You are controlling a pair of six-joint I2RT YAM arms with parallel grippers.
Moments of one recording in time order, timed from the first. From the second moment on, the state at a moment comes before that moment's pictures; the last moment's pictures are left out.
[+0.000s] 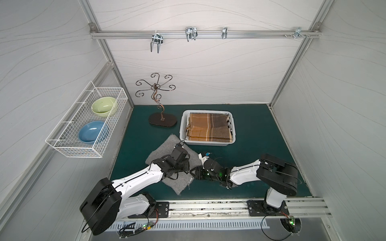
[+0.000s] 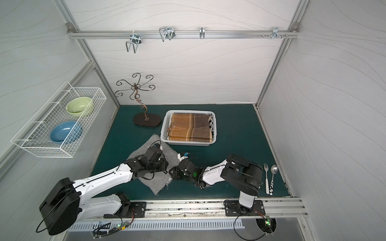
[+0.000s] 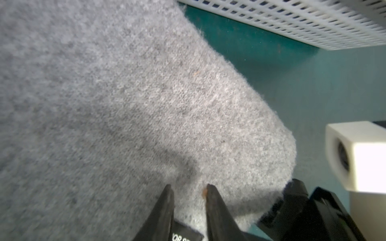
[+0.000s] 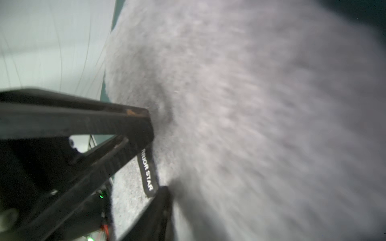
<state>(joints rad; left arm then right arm) -0.70 1.17 0.56 -0.38 -0.04 -0.76 1.18 1.77 0.63 0.51 -0.07 0.99</state>
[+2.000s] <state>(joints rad) -0.50 1.39 0.47 -0.01 0.13 -0.67 0.70 1.48 0.41 0.28 -0.49 0.79</state>
